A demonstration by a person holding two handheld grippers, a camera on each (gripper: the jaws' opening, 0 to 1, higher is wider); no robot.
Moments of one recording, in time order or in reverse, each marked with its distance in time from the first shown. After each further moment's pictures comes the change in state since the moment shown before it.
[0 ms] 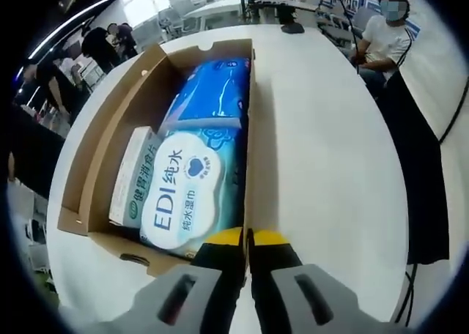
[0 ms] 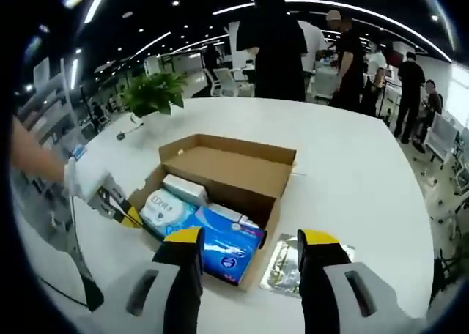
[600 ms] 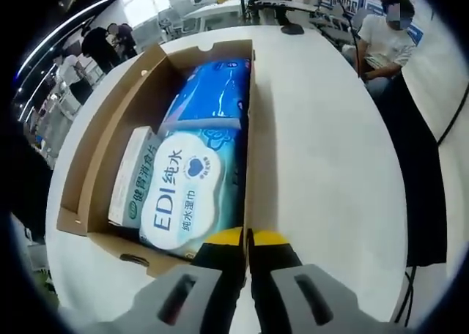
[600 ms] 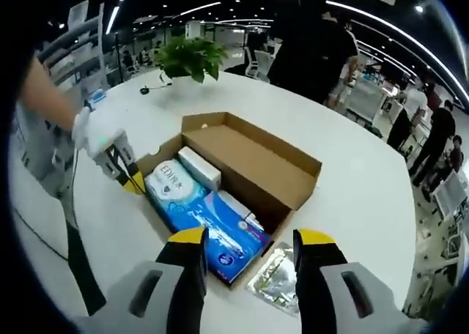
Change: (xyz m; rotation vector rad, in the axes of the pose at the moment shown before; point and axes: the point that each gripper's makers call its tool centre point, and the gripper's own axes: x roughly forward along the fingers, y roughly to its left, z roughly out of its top) left arm 0.001 0.000 -0.001 0.006 0.001 -0.008; right arm 0.013 0.021 0.015 -0.314 0.063 0.073
